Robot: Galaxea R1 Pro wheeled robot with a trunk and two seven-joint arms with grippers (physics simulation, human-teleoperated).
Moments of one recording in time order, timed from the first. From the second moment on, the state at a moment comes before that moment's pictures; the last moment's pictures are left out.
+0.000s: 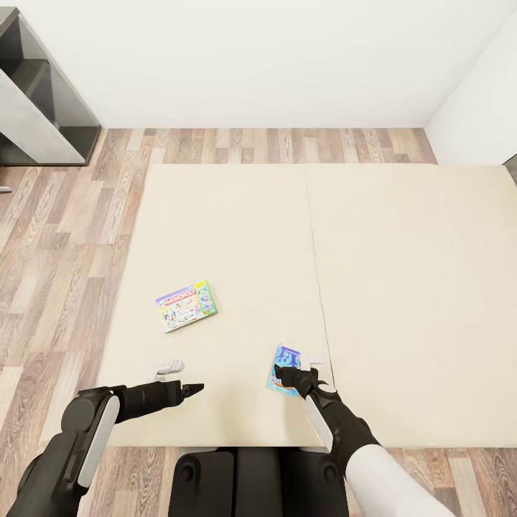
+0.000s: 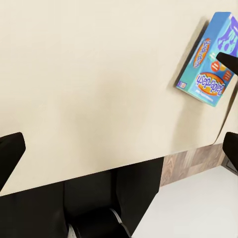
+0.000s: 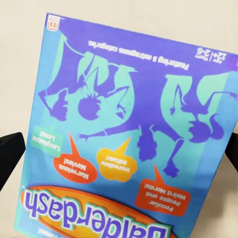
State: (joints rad) left arm -0.35 0.08 0.10 -1.45 0.18 1.02 -0.50; right arm -0.66 0.17 0.08 -0.59 -0.13 0.13 0.00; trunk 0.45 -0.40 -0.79
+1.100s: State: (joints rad) left arm -0.35 0.08 0.10 -1.45 0.18 1.02 -0.50; right arm -0.66 0.17 0.08 -0.59 -0.13 0.16 0.00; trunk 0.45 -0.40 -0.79
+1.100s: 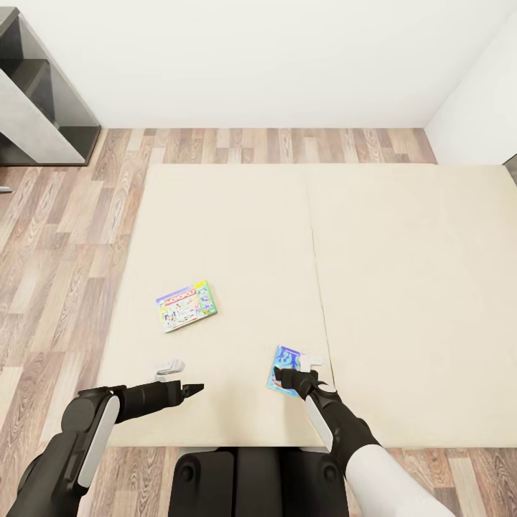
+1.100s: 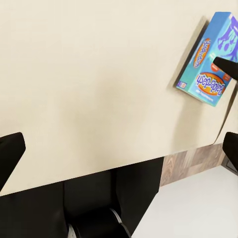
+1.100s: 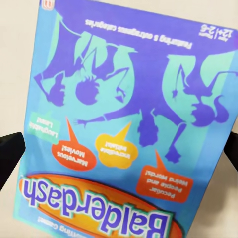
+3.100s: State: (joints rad) left arm -0.35 0.08 0.10 -1.45 0.18 1.02 -0.50; right arm -0.66 0.17 0.08 -0.56 -0.13 0.18 0.00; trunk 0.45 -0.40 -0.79
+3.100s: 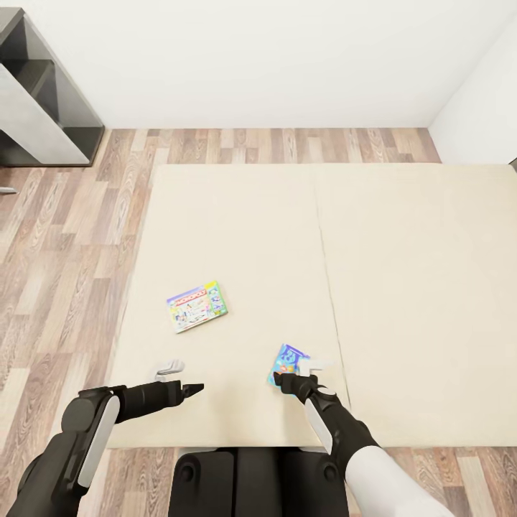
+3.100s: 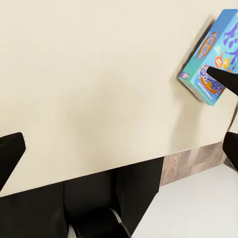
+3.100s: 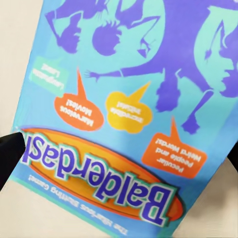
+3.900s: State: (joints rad) left arm -0.35 0.08 0.10 -1.45 0.18 1.02 -0.50; right arm -0.66 0.17 0.08 -0.56 -0.13 0.17 0.00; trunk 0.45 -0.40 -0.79
